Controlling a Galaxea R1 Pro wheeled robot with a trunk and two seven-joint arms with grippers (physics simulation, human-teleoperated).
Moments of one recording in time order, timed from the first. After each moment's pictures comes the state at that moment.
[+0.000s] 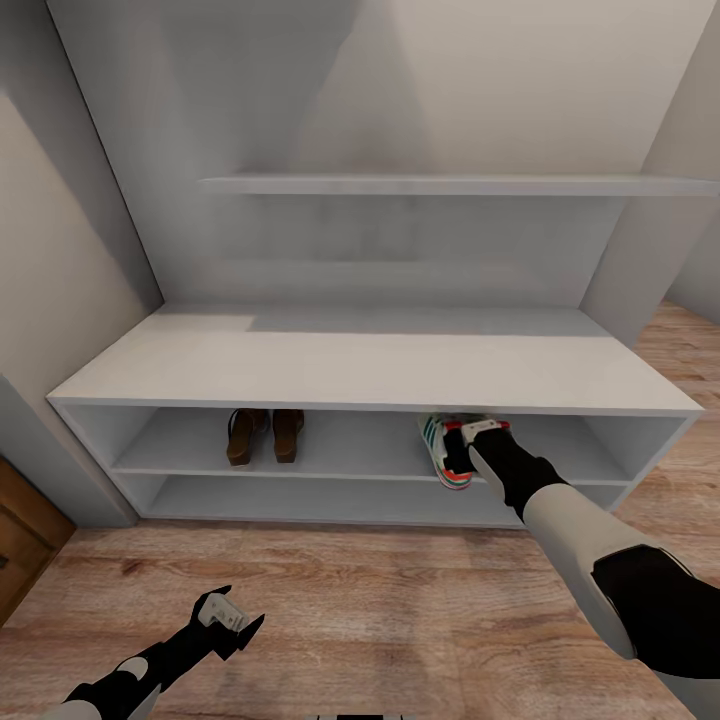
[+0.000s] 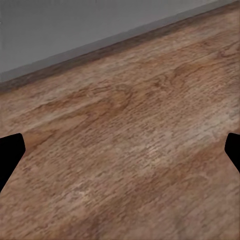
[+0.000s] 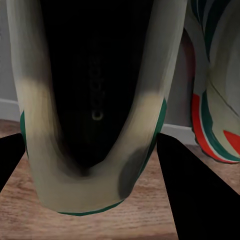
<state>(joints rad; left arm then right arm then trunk) -0.58 0.18 -0.19 -0.11 -0.03 -0.56 -0.47 -1.09 -0.04 0.34 -0.39 -0.17 0.64 -0.09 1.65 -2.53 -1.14</state>
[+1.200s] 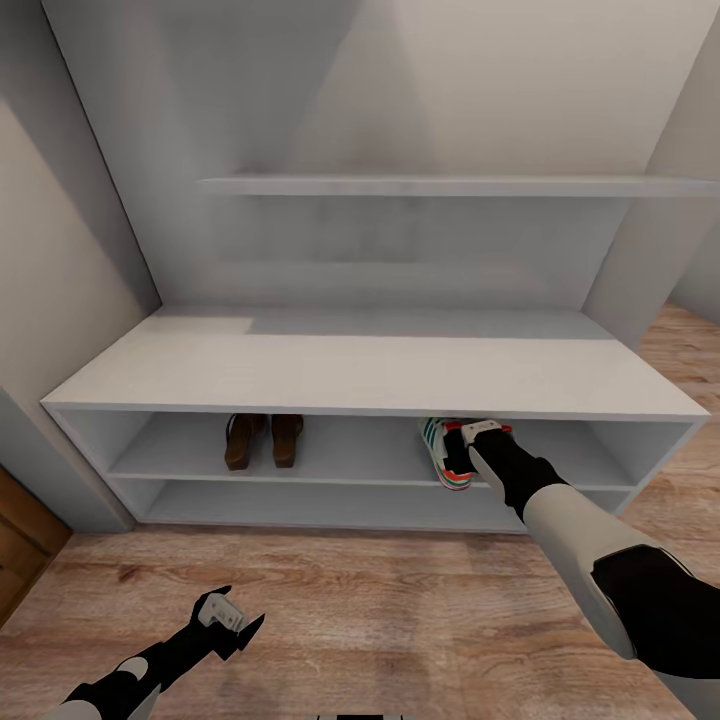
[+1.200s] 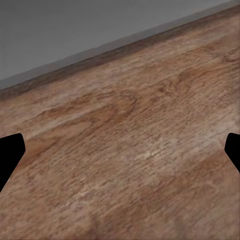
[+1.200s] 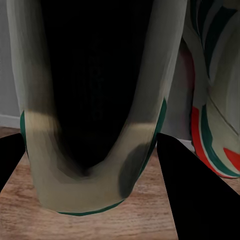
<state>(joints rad) -0.58 0.18 -0.19 -0.11 -0.03 -0.56 -0.47 -1.09 -0.04 0.34 -0.39 -0.17 0.63 -0.09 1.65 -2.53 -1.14</state>
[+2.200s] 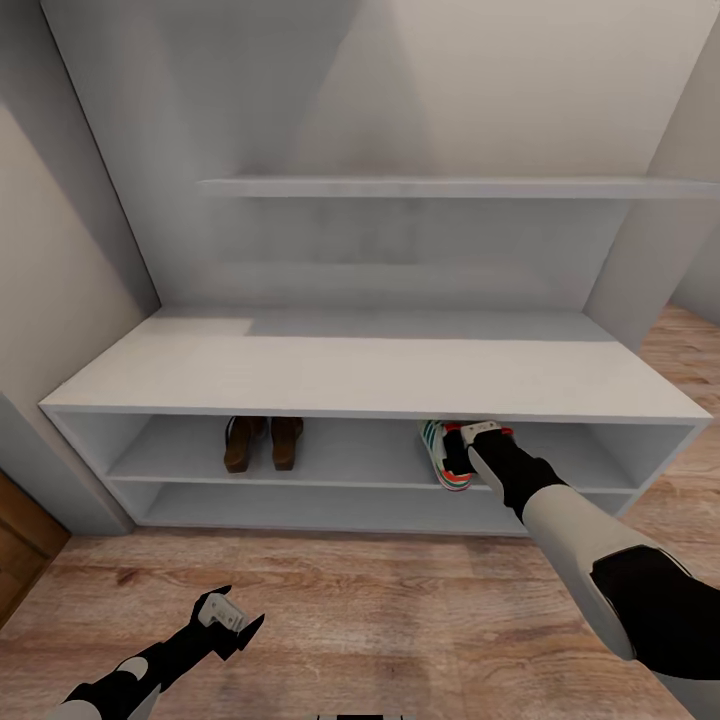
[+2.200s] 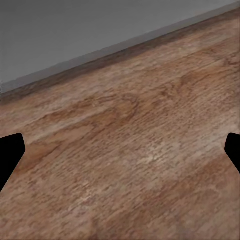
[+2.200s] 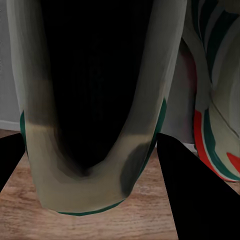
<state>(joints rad) -0.58 0.18 -0.19 -0.11 -0.03 -0.56 -0.47 -1.09 -0.04 0.34 -0.39 -0.19 0.63 -0.10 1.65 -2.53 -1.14</state>
